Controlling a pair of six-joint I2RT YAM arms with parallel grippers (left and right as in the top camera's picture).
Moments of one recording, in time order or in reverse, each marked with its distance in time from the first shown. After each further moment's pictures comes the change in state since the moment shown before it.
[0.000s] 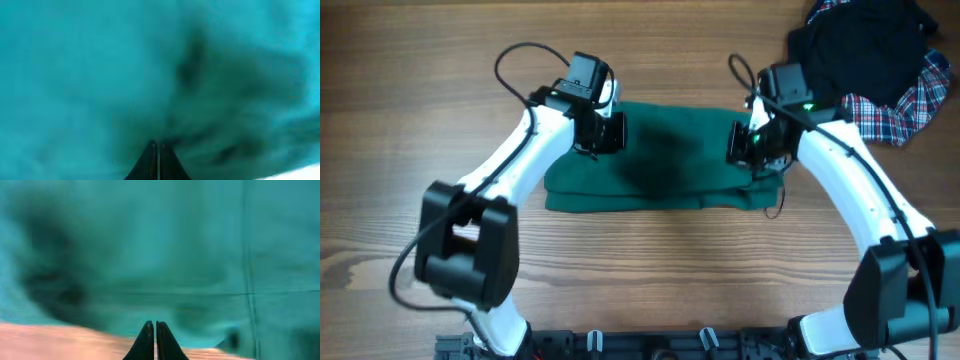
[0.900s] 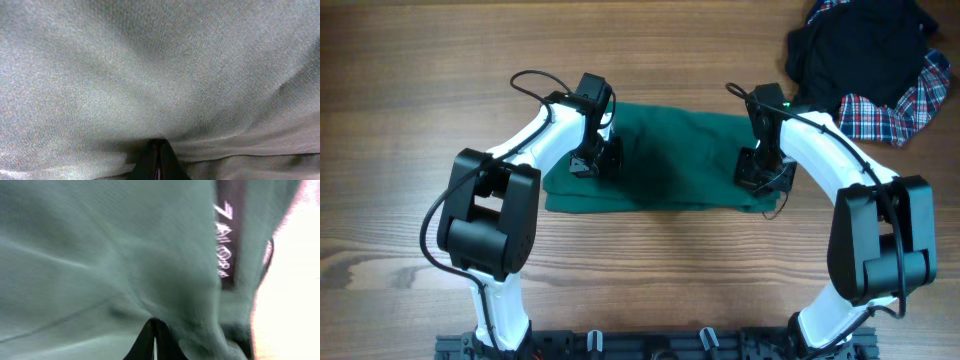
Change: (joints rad) left arm 0.008 0.156 0.001 -0.122 -0.019 0.000; right arm -0.016 0.193 0.000 -0.130 0.205 0.113
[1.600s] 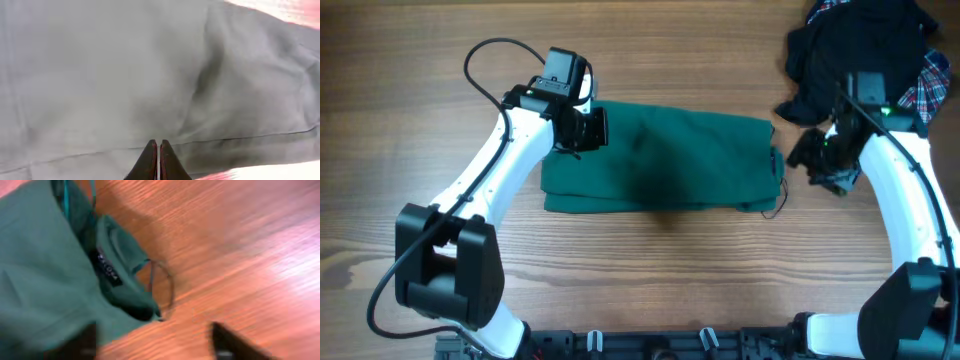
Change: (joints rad) left arm 0.047 -0.266 -0.011 0.053 -0.055 0.000; right arm -0.289 -0.291 -0.021 -0.023 -0.074 -0.046
